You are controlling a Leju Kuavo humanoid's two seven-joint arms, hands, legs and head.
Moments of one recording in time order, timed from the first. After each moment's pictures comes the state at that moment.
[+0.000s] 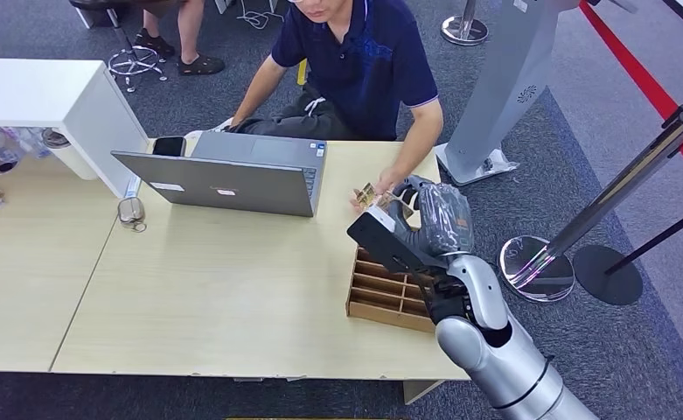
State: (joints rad) left arm -0.24 0.24 -0.96 -0.21 0.67 -0.31 0.35; right arm -0.41 -0.22 0.67 -1.68 0.85 -0.21 0.53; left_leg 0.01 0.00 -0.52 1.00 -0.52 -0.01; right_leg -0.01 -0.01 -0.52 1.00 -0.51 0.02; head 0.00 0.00
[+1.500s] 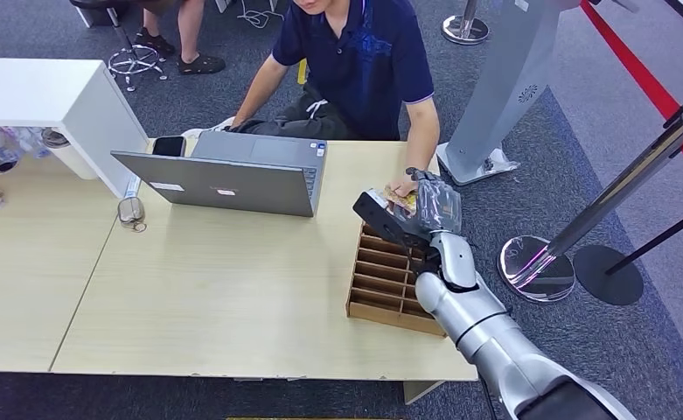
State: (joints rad) left arm -0.31 0.18 -0.97 -0.21 0.62 -0.33 0.39; right arm -0.64 -0.05 0.64 -0.87 0.89 -0.43 0.36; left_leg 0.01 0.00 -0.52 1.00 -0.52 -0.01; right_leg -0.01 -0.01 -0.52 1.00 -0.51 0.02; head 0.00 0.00
